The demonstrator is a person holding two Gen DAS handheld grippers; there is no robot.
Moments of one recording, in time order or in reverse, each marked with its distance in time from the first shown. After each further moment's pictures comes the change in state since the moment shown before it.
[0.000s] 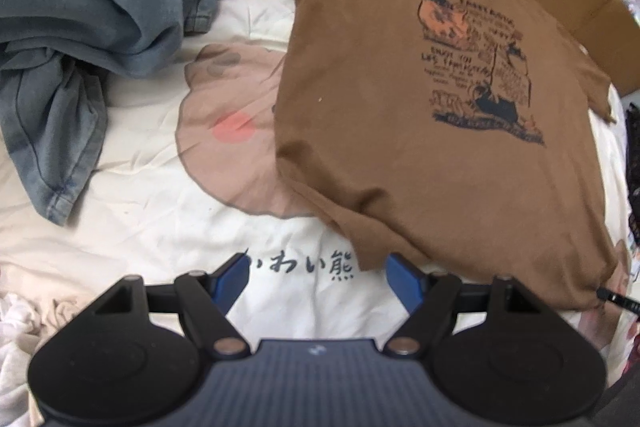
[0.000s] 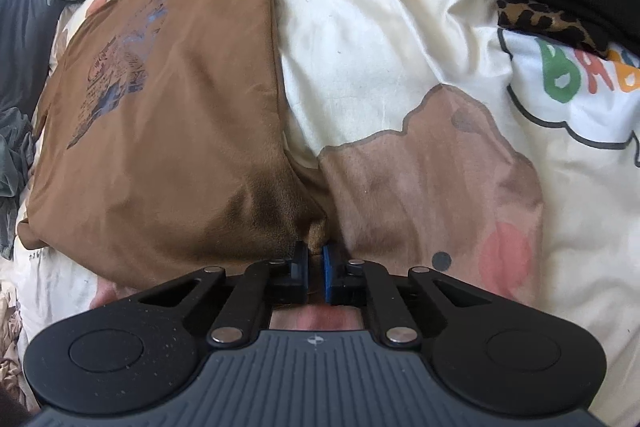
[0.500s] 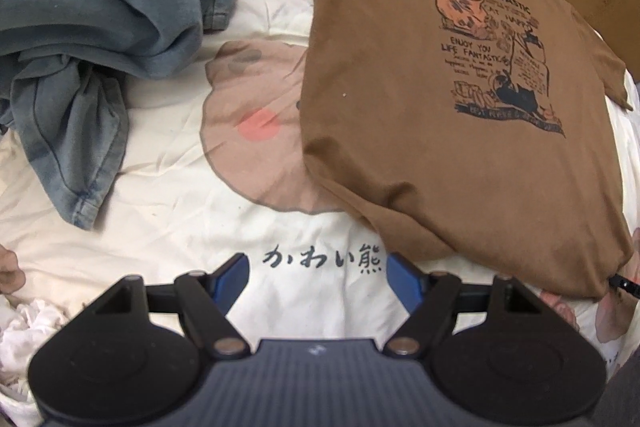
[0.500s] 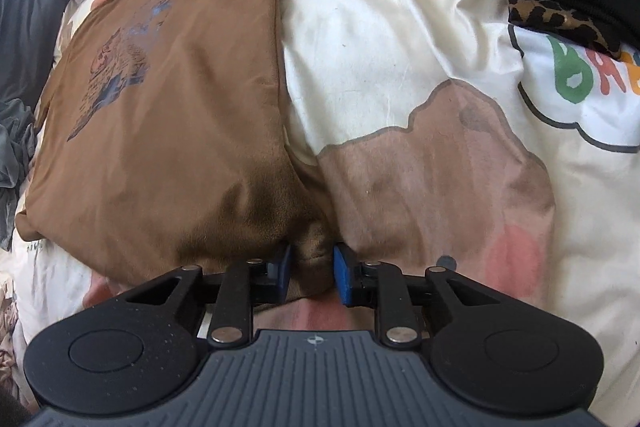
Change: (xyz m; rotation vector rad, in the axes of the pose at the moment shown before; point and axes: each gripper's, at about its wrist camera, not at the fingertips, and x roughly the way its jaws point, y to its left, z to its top) left arm 0.002 0.008 0.004 0.037 0.062 0.071; right arm 0.014 -0.003 0.000 -0.029 -0.010 0.014
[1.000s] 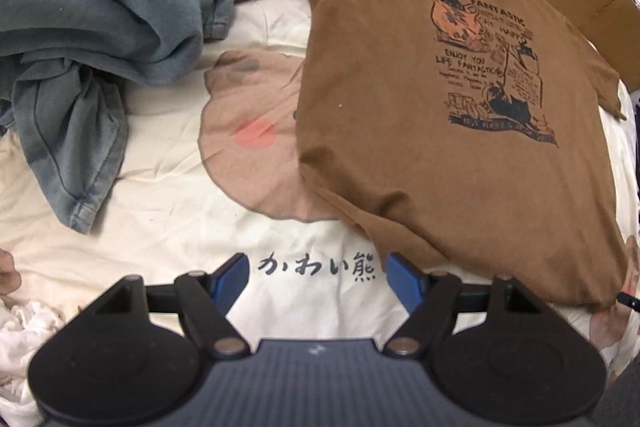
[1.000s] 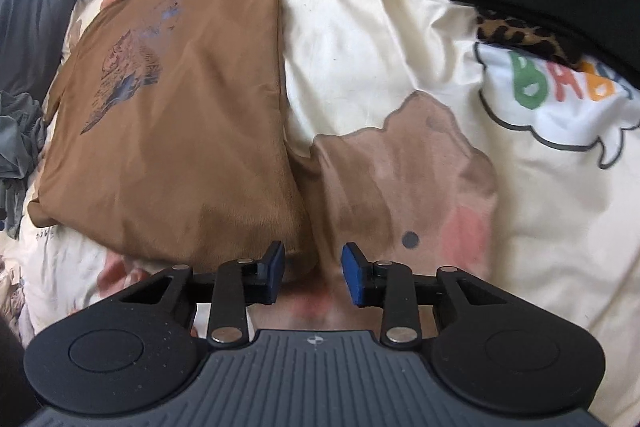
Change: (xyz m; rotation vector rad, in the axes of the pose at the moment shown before) left arm -0.004 0.001 -0.003 -0.006 -0.036 -0.015; right arm -0.037 -0.001 -0.006 -0.020 0.007 -0.006
